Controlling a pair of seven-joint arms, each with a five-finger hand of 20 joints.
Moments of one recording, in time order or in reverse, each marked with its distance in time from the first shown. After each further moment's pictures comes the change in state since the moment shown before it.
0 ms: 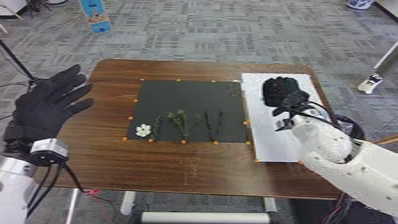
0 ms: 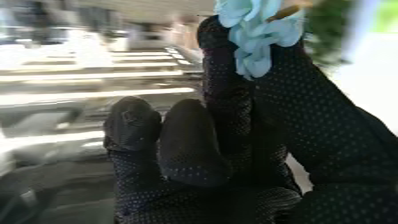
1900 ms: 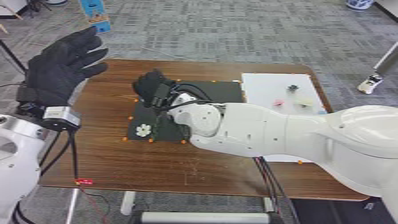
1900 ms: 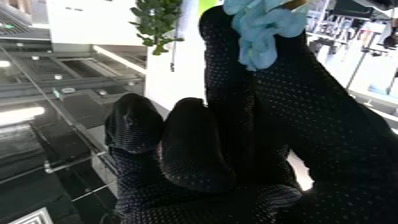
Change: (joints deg) left arm -15.5 10.6 9.6 3.9 0.0 1.0 4.1; right arm 35.2 -45.8 -42.3 26.9 7.3 6.4 -2.6
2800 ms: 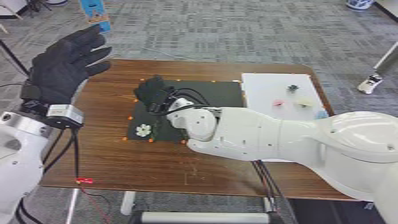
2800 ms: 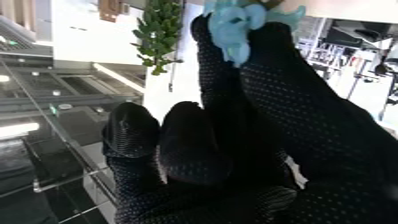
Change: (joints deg) left arm -2.0 0.3 1.7 0.6 0.0 -0.4 0.0; right arm -2.4 -1.4 1.2 2.1 -4.0 -6.2 2.2
